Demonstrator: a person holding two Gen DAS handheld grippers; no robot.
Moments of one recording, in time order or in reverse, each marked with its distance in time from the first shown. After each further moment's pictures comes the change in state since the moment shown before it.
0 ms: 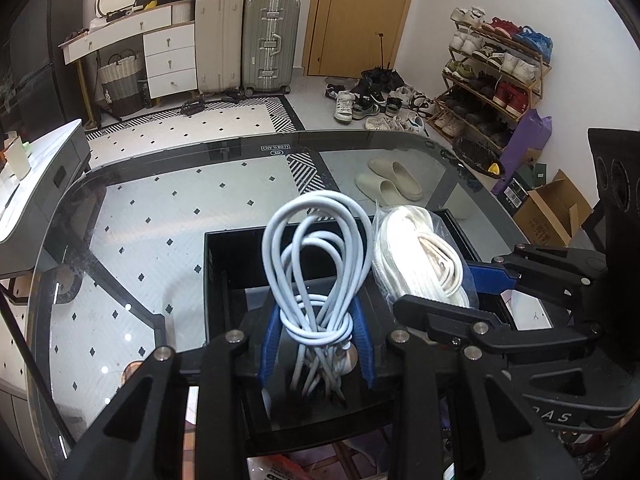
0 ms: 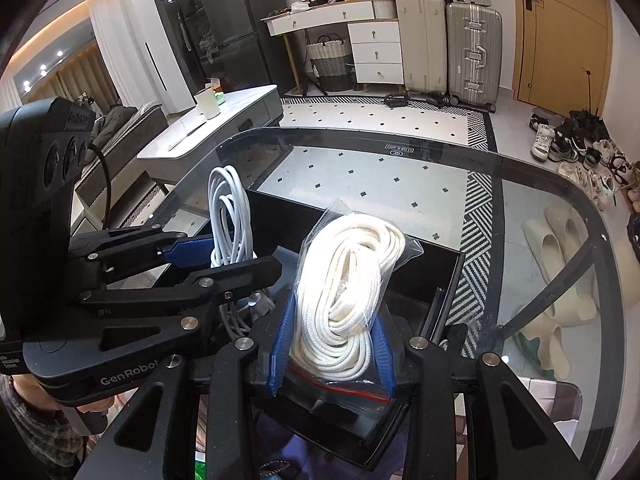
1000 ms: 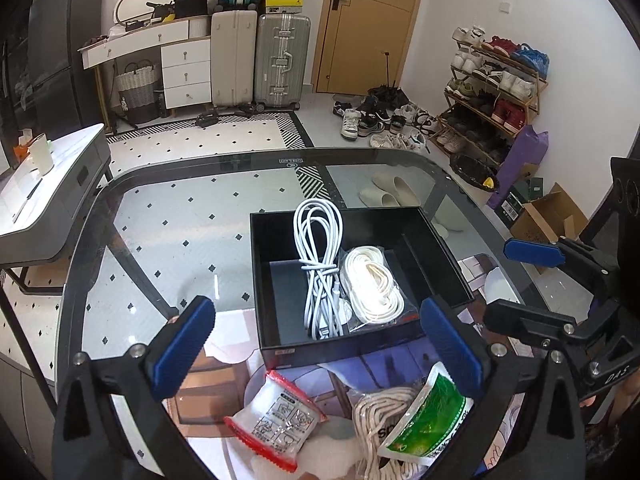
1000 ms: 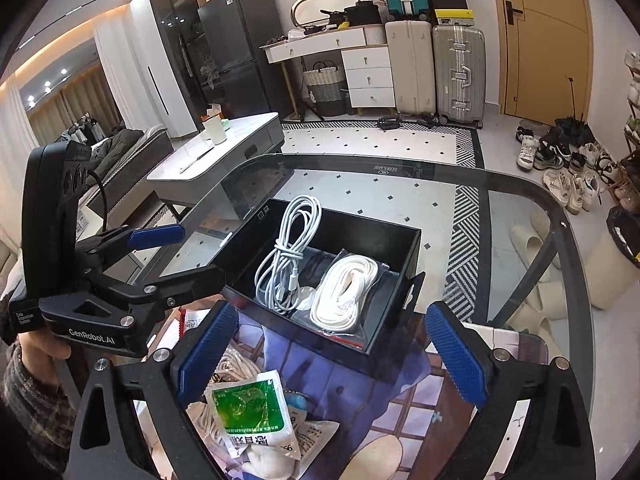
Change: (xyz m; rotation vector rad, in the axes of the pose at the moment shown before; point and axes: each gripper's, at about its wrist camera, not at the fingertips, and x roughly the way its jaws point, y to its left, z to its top) left arm -0.072 0.009 -0.027 -0.022 -0.059 0.020; right arm -0.093 0.009 -0.041 0.033 -0.096 -0.002
